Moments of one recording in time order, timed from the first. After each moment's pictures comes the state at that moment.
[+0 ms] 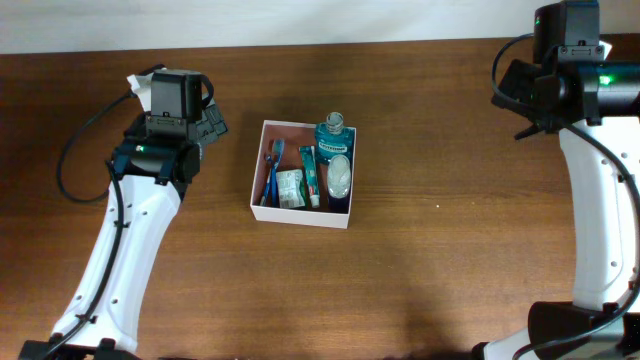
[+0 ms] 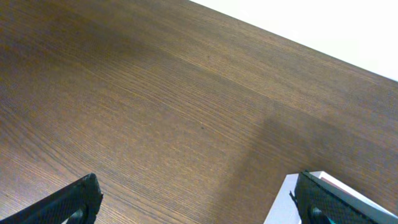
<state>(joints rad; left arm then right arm) -0.15 1.52 1.39 -0.70 -0.40 -0.47 -0.03 1.69 1.96 -1.31 0.38 0.47</state>
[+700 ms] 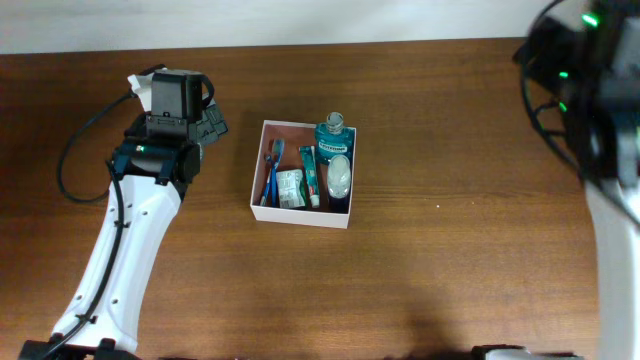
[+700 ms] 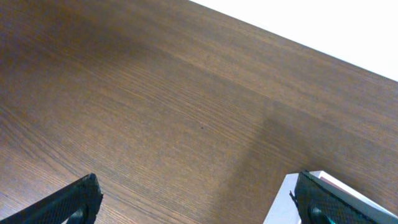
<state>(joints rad) -0.15 1.52 1.39 -0.70 -0.40 -0.47 -0.03 1.44 1.83 -0.87 0.31 0.47</state>
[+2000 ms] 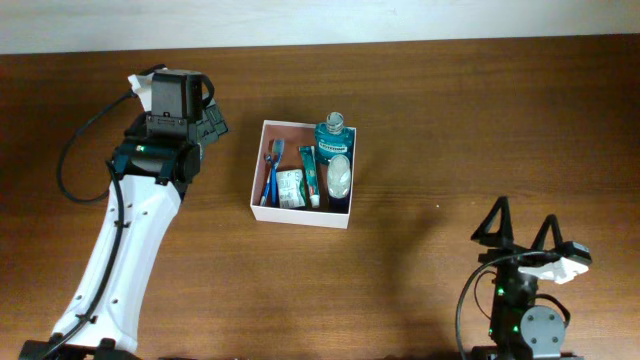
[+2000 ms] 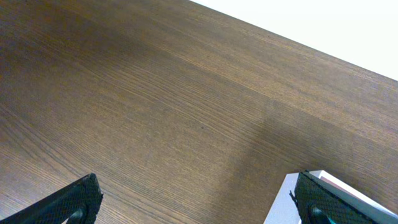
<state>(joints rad) -0.15 1.52 1.39 -0.70 -0.40 -0.47 -0.02 0.05 0.05 0.14 0.24 0.42</state>
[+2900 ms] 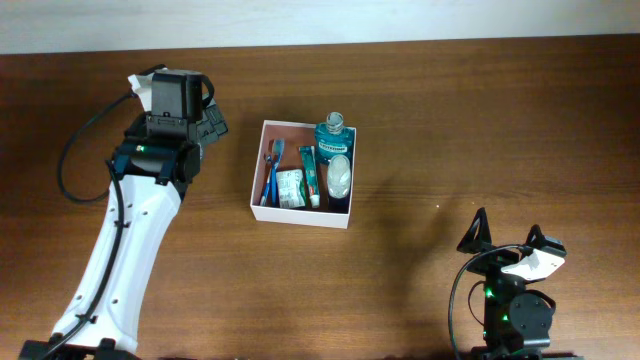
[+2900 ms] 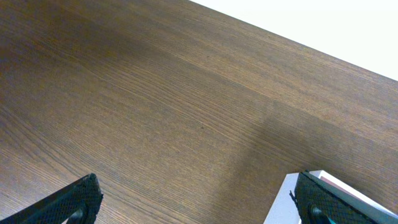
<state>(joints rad) -0.15 1.52 1.39 -0.70 -0.40 -0.47 0.01 0.01 0.01 -0.05 0.24 0.31</state>
